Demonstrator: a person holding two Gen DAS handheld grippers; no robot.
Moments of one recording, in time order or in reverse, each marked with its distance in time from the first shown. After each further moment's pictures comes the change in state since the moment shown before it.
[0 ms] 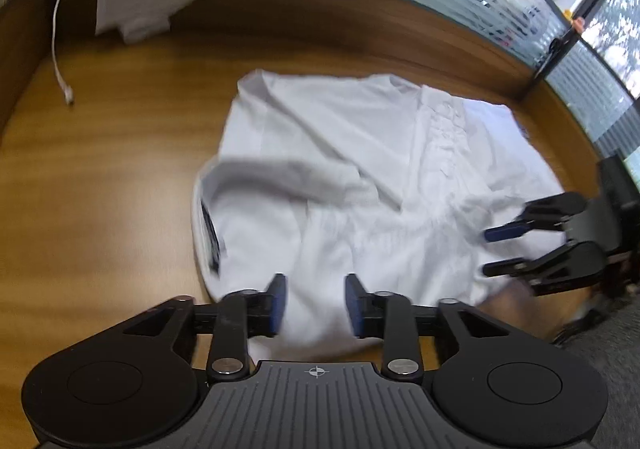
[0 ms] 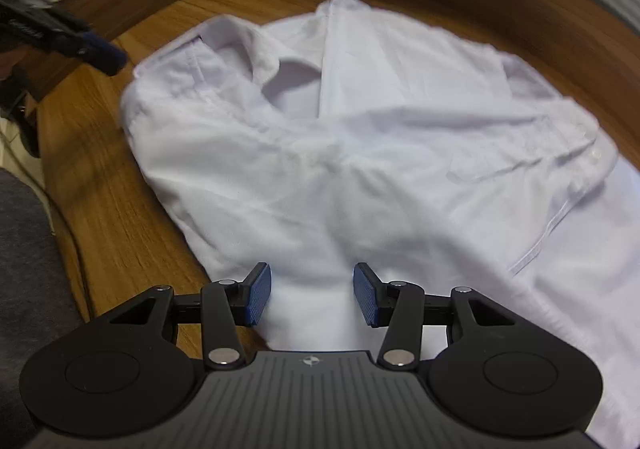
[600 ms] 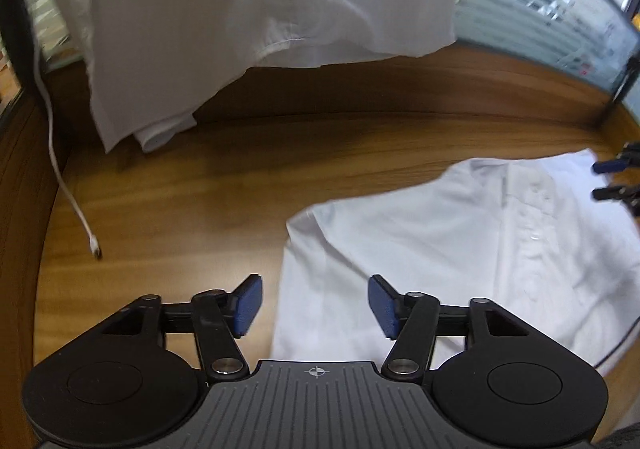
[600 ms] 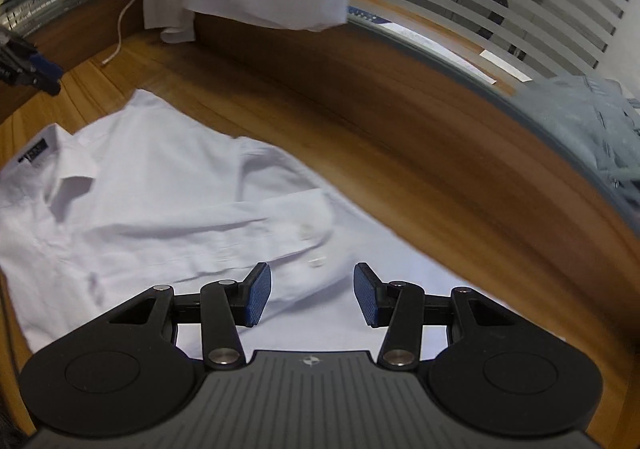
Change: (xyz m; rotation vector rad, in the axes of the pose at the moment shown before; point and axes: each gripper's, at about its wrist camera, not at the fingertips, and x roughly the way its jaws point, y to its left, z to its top) left arm 0.061 -0.003 0.148 0.054 0.005 0.244; right arm -0.061 -0.222 0.070 -0.001 -0.053 -0.180
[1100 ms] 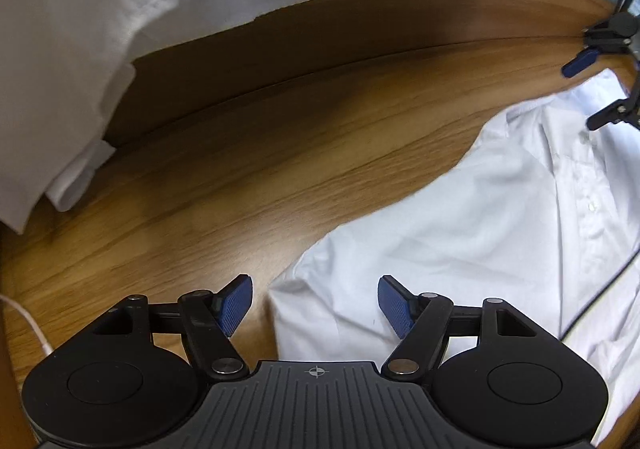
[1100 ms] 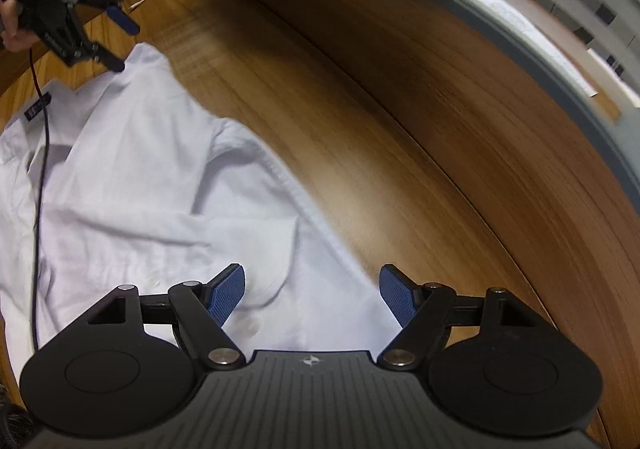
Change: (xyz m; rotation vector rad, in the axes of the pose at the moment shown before) left arm 0.108 -0.014 0.055 0.204 0.175 -0.043; right arm 0.108 -0.055 0.068 -0.175 0.177 0.254
